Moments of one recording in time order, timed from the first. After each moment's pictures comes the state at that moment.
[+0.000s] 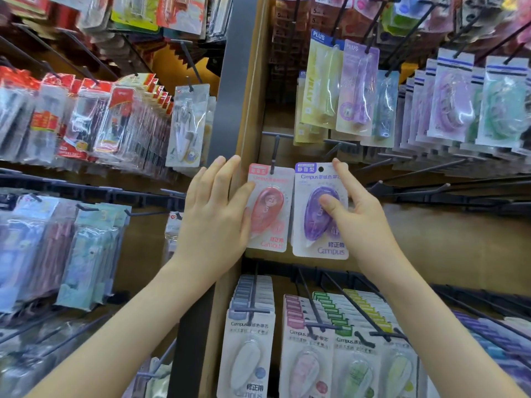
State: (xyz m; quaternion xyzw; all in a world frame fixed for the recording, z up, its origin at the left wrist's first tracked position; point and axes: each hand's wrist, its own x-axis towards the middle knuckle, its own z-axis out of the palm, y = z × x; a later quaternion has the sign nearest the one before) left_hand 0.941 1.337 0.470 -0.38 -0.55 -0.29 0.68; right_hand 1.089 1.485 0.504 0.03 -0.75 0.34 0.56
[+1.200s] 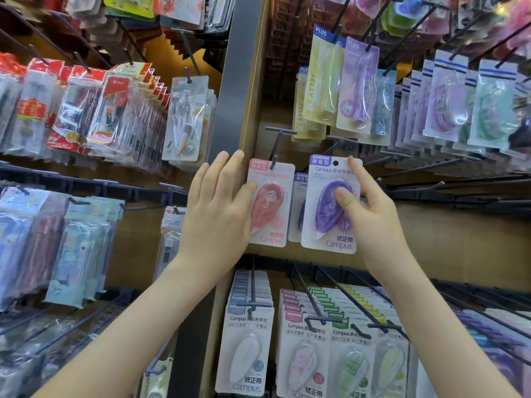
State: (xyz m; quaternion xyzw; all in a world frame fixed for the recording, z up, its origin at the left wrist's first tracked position) left_hand 0.946 1.339 0.467 -0.38 -0.56 -0.30 0.67; right_hand 1.106 1.478 0.497 0.02 -0.72 0.40 0.57
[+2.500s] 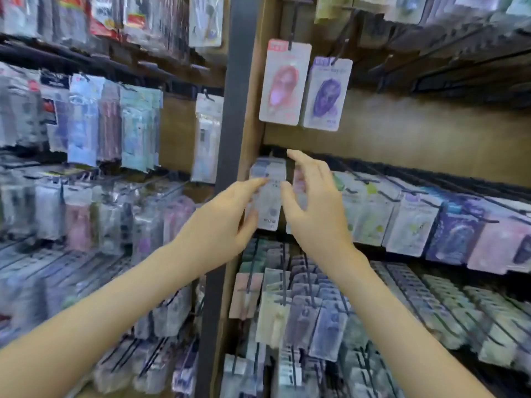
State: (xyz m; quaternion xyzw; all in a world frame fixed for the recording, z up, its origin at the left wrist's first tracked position) left_hand 1.041 1.249 0.299 -0.54 -0.70 -0.36 0.29; right_hand 1.145 1.376 0.334 0.01 -0.85 0.17 0.50
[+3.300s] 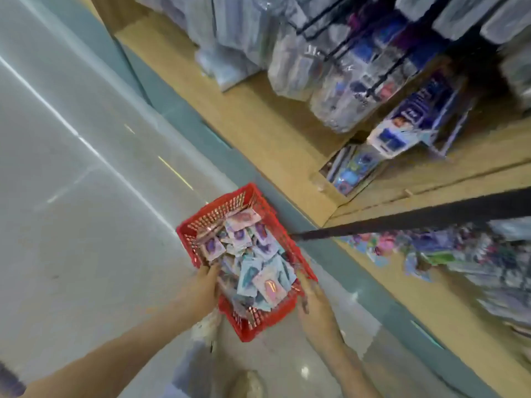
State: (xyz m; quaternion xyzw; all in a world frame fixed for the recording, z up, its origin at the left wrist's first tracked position) left_hand 1.074 0.984 -0.434 -0.02 -0.88 -0.24 -0.41; right_hand 1.127 1.222 -0.364 -0.18 -0.89 0.33 -0.27
